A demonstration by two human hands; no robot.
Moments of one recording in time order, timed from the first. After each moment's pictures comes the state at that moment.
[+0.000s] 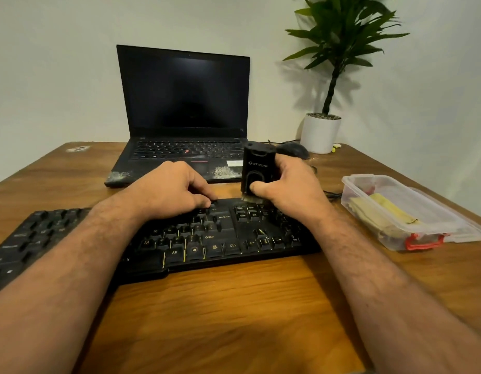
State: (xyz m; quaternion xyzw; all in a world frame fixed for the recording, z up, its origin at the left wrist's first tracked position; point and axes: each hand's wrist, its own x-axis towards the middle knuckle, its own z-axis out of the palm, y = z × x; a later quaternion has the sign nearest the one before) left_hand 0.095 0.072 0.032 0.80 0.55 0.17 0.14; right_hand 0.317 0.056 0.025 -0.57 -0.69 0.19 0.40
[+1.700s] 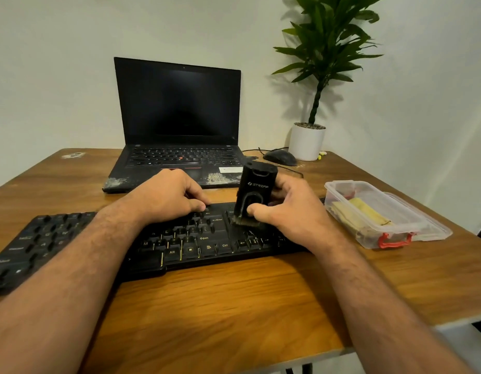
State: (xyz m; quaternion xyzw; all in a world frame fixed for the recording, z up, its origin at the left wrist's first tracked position) left_hand 0.097 0.068 0.032 0.80 0.54 0.18 0.15; right_hand 0.329 0.007 0.023 -0.55 -0.68 0.26 0.41
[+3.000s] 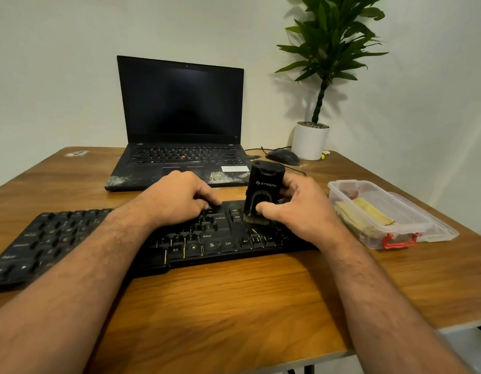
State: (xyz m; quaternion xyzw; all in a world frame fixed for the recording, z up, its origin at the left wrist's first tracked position) left_hand 0.105 0.068 0.025 0.82 0.54 0.18 0.12; right_hand 0.336 0.013 0.023 -0.56 -0.68 0.23 0.42
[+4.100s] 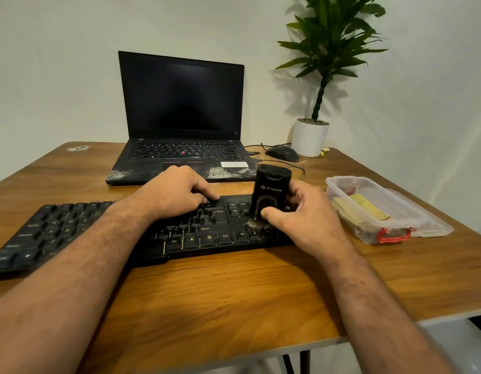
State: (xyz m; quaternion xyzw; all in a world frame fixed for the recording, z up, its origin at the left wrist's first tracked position) left_hand 0.105 0.067 0.023 0.81 0.53 0.20 0.14; right_hand 0.338 -0.016 0.014 -0.54 -0.68 0.21 0.45
